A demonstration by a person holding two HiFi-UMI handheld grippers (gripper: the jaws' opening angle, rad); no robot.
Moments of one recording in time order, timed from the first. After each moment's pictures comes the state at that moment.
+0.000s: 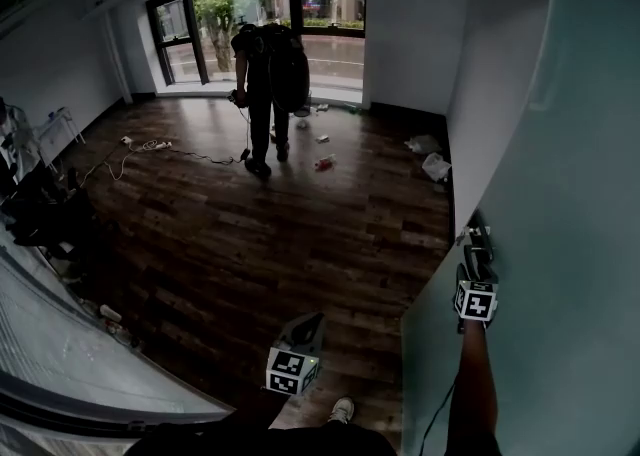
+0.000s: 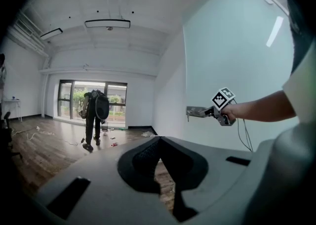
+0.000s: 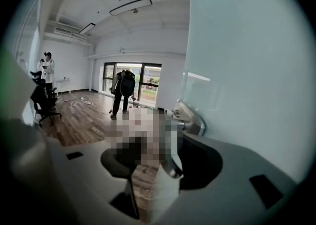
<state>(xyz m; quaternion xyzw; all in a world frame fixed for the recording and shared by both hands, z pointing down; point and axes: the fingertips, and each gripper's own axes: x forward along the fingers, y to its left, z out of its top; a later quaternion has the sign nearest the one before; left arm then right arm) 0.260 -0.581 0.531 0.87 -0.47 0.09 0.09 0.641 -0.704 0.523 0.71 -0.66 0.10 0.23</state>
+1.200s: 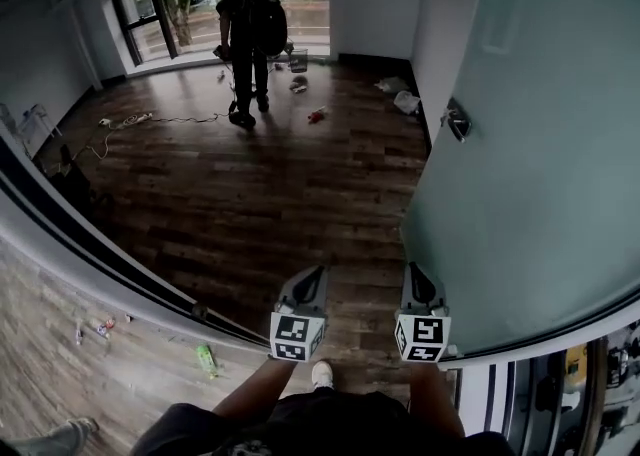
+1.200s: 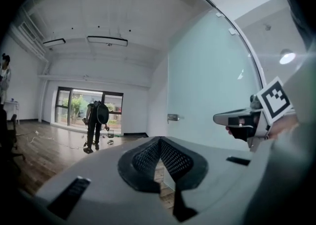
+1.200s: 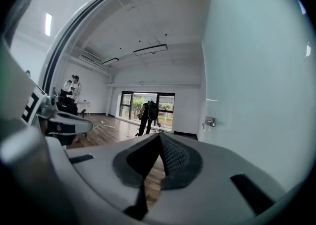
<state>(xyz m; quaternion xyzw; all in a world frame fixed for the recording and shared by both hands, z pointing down) 0.100 -0.245 0.503 0.89 -0.44 0.04 0.05 0.275 -0.215 0.472 0.68 -0.73 -0.01 0.09</state>
